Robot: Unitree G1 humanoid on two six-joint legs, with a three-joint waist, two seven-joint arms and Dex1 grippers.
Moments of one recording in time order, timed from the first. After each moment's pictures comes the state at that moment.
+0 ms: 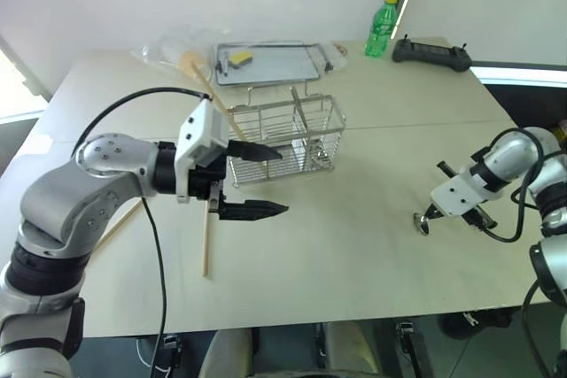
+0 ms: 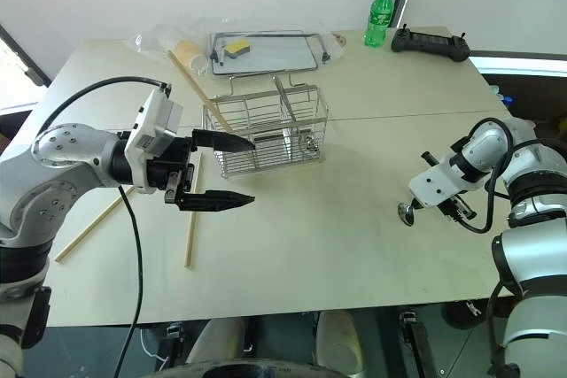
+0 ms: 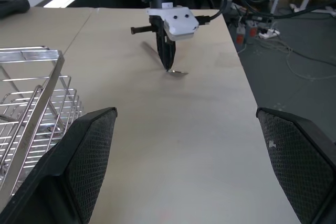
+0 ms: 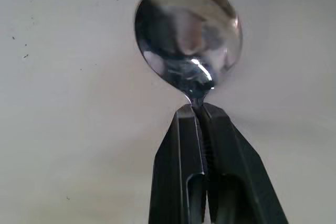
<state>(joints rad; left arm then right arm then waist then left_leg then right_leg) -0.56 0.79 -0.02 -0.47 -0.78 0.78 -1.04 -0.97 -0.92 0.42 1.15 -0.30 -0.97 1.59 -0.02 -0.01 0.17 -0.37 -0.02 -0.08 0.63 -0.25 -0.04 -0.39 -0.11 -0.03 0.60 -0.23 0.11</state>
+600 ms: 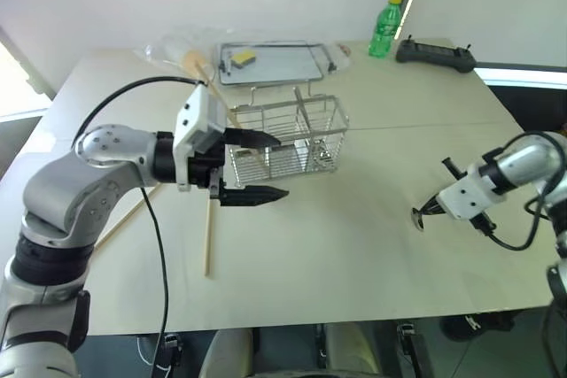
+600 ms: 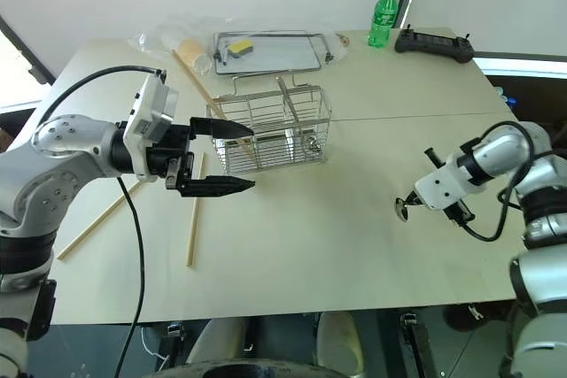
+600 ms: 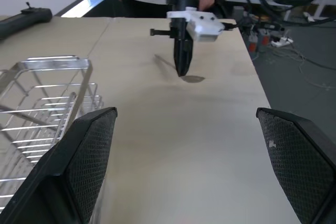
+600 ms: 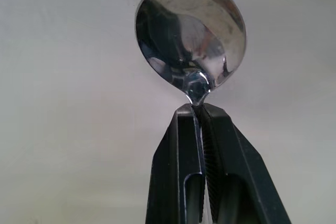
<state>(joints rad) -0.63 0.77 0.00 -0.38 -0.76 0.75 -1.03 -0.58 -1.10 0.26 0.54 0.13 -0.67 1.60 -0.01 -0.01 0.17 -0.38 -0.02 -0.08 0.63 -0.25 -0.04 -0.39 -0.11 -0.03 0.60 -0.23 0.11</state>
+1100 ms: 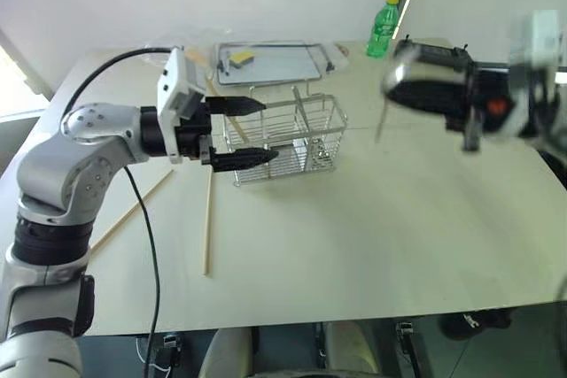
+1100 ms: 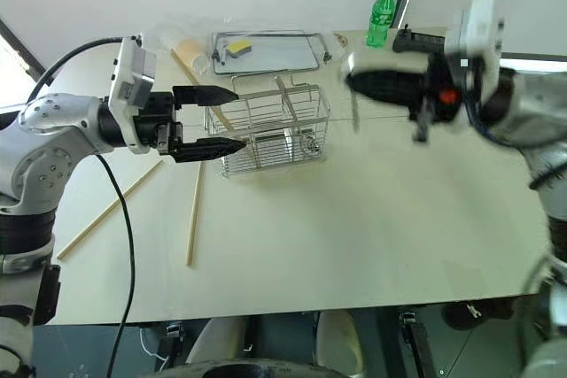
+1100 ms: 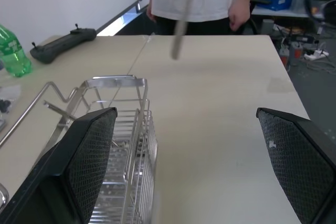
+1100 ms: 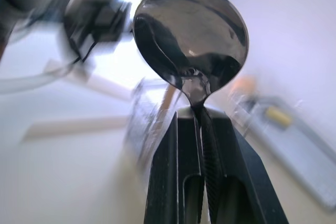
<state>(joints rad) -0.70 0.74 0.02 -0.26 -0.71 0.68 -1.04 -0.75 -0.89 -0.13 -0.24 0.92 0.59 0.77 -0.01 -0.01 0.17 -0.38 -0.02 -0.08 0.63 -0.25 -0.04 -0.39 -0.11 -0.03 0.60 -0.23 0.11</state>
